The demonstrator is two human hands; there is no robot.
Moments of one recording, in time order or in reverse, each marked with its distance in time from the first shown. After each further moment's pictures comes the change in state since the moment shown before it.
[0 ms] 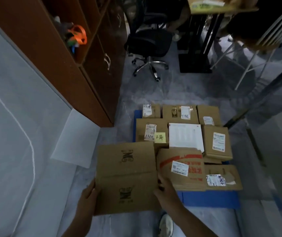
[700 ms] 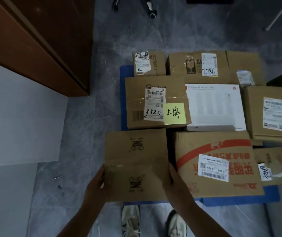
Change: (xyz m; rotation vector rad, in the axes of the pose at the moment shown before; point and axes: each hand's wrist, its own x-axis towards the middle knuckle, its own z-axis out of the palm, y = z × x) left_hand 0.293 -0.216 0.127 0.254 -0.250 -0.190; right_hand 0.273 0.177 0.027 -0.261 0.163 0.327
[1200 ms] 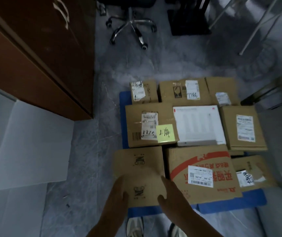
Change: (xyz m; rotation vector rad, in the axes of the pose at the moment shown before) left_hand -0.087 0.099 0.002 0.328 -0.133 0.224; right_hand -0.096 -0.076 -0.045 -0.243 -0.077 -0.162
